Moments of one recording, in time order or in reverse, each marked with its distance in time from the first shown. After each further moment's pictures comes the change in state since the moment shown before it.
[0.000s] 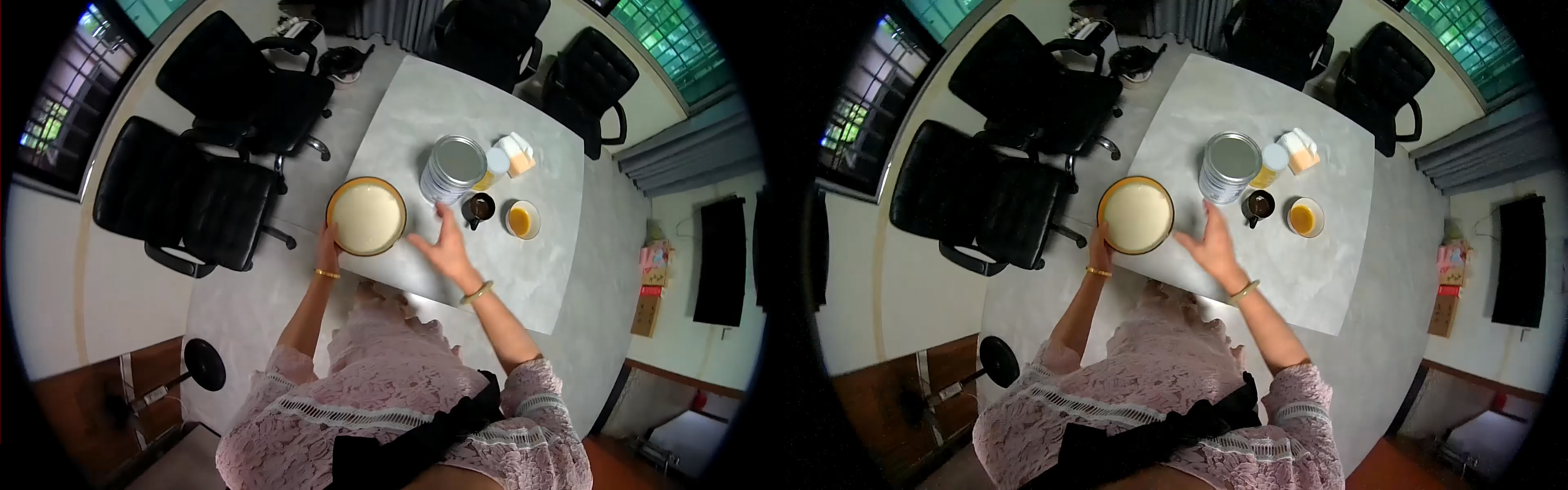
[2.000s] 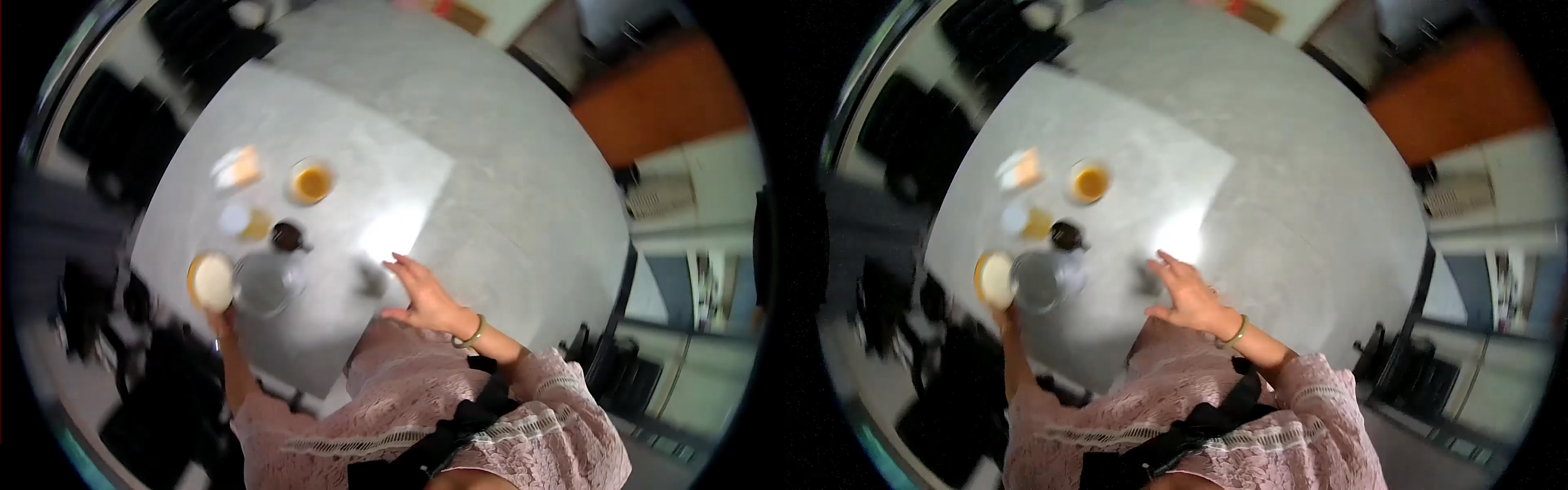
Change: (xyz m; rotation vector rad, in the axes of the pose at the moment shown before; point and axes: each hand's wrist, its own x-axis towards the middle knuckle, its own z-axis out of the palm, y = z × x) left_hand 0.320 -0.069 0.102 0.510 -0.401 -0.319; right_hand -0.146 0.003 -0.027 -0.182 0.602 0.568
